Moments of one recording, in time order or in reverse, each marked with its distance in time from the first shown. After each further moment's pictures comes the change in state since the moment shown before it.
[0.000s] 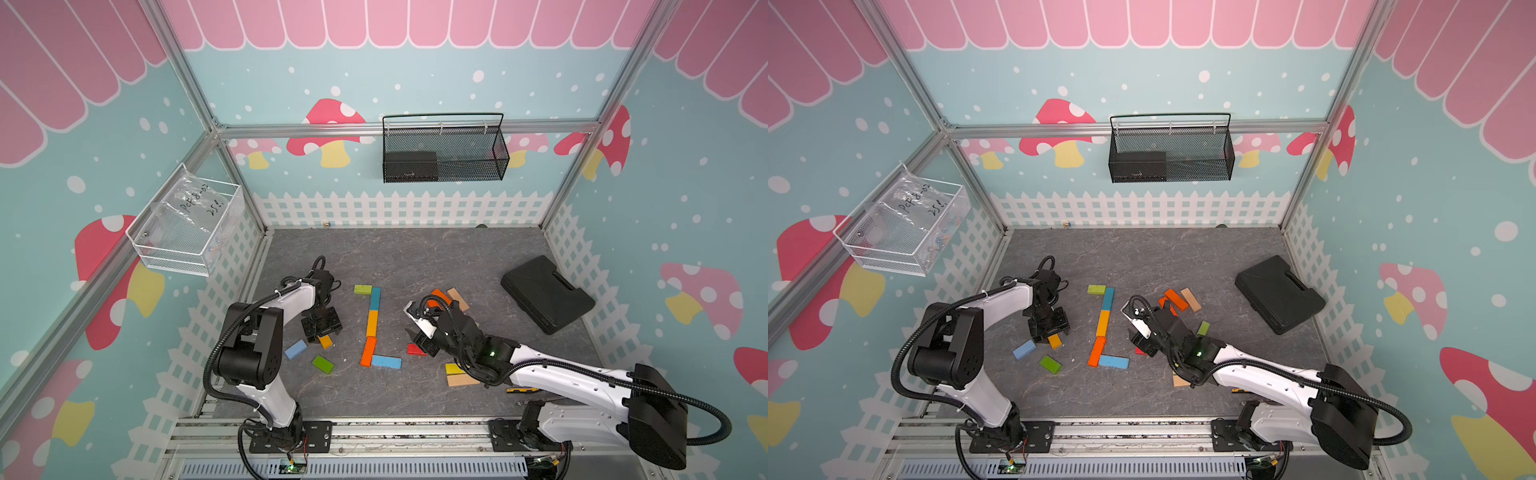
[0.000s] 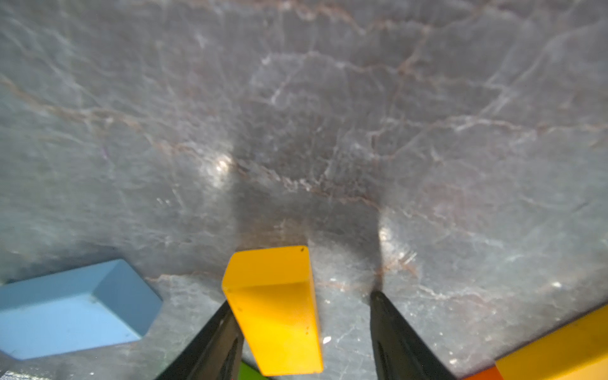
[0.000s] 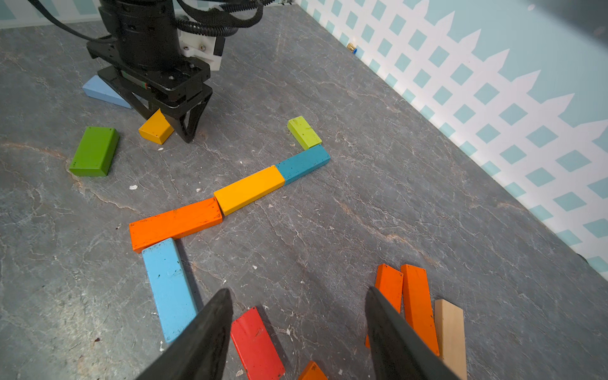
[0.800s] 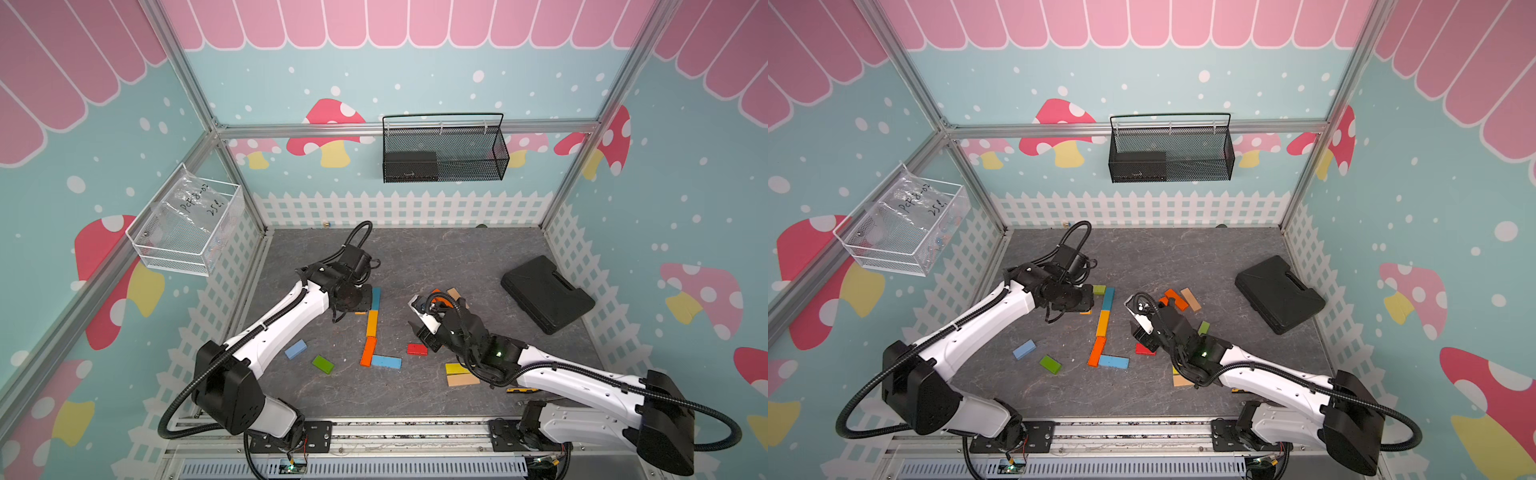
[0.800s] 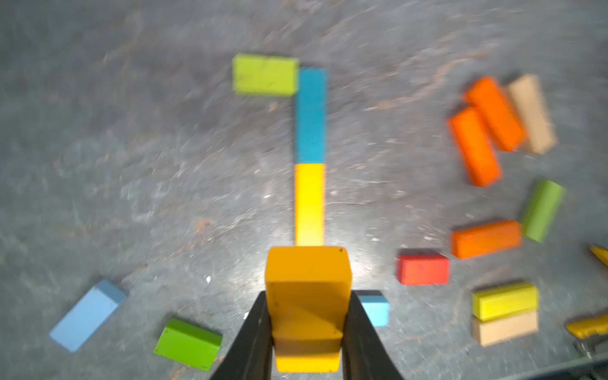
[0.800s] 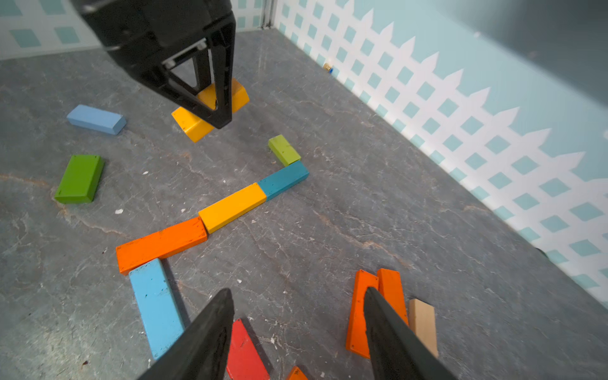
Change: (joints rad) left arm -0.423 -0.249 0.340 -0.097 -0.093 0.181; right arm 0.000 -0.112 0.022 -0.026 0.093 0.017
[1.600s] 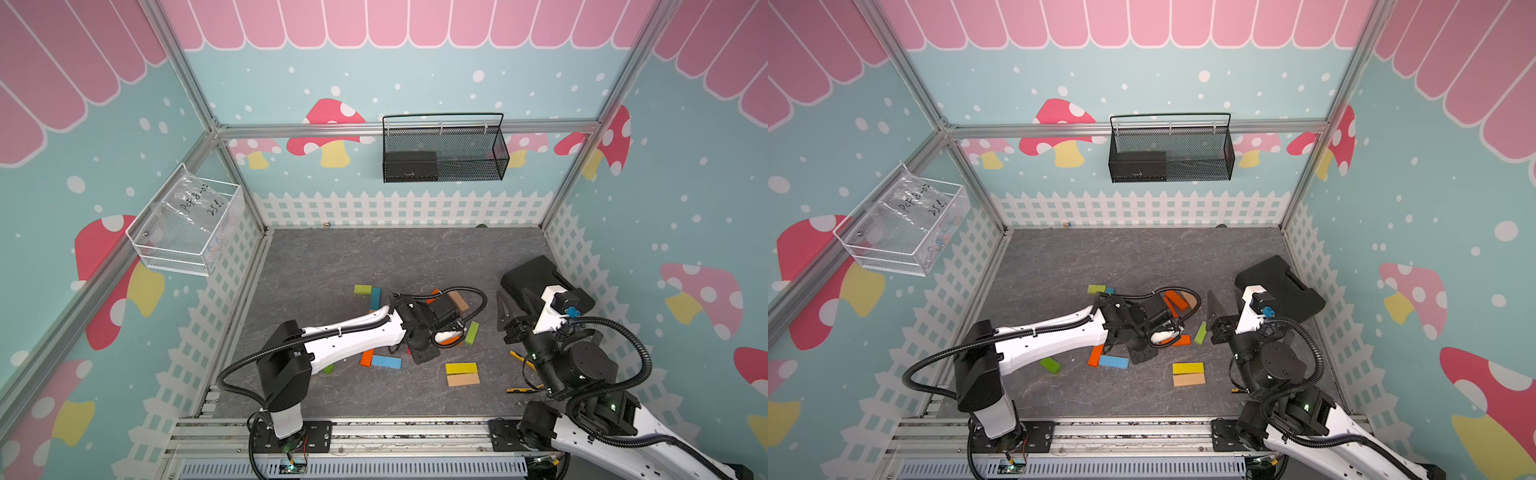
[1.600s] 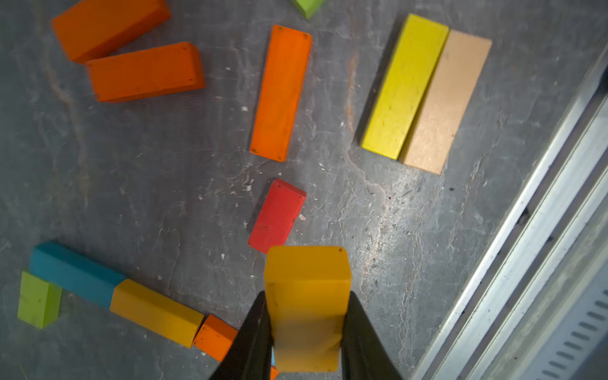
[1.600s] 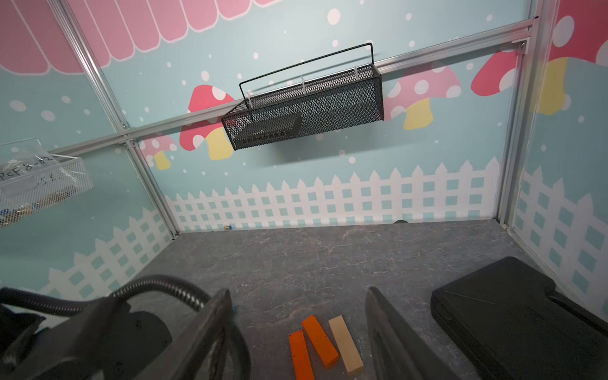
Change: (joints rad) left arm -0.517 0.357 0.135 -0.004 -0.013 0.661; right arm -0.007 -0.693 -0.046 -0.158 0.434 0.315
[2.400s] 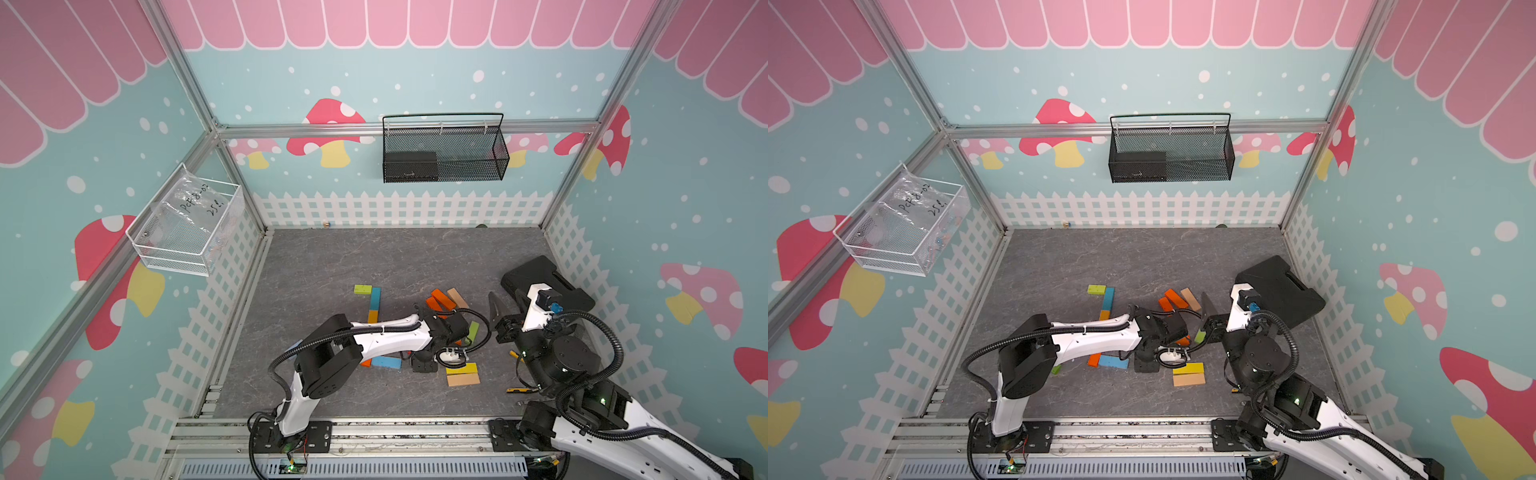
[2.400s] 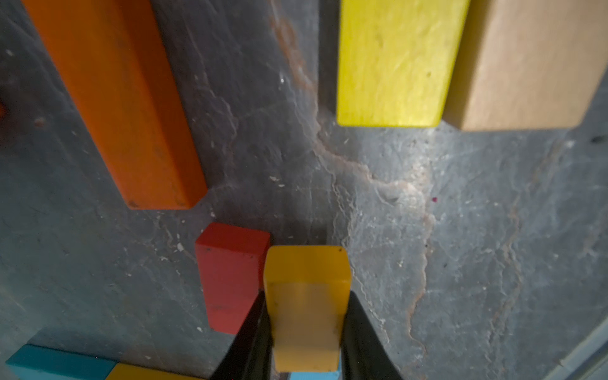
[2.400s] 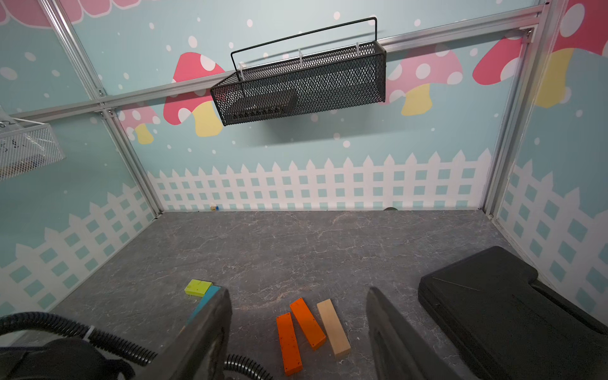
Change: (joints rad) left arm -0.011 0.216 0.034 -0.017 -0.064 0.243; right arm 0.000 0.063 -0.002 -0.021 0.015 -0.007
